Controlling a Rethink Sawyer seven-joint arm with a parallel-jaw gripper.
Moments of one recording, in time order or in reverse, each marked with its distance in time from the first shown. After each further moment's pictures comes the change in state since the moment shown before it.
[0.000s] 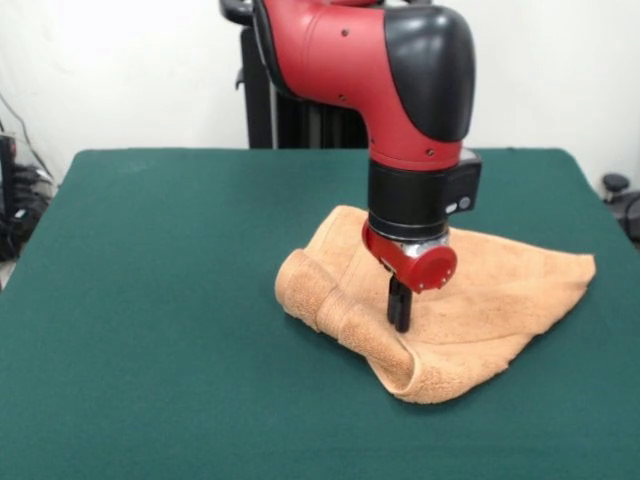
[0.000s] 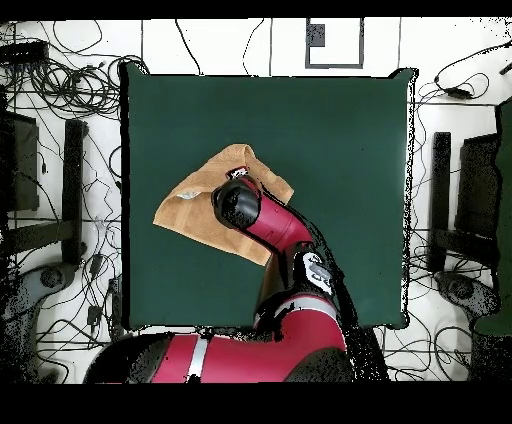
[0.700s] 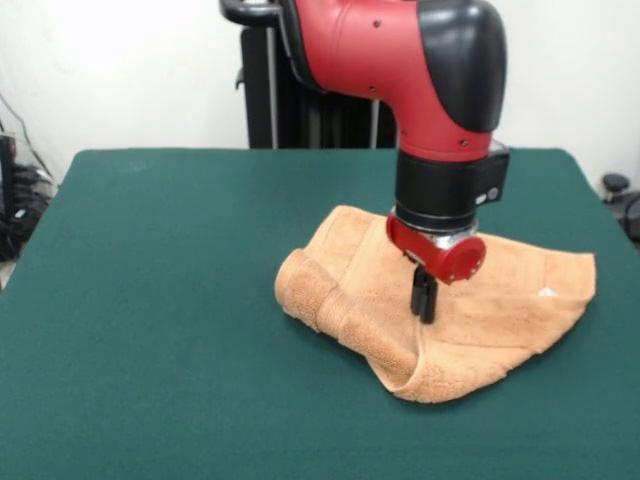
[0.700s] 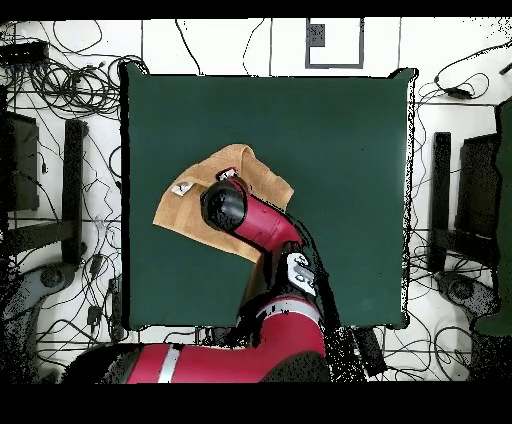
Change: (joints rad) arm 0.066 -0.009 -0.028 -0.001 0.000 0.022 0.000
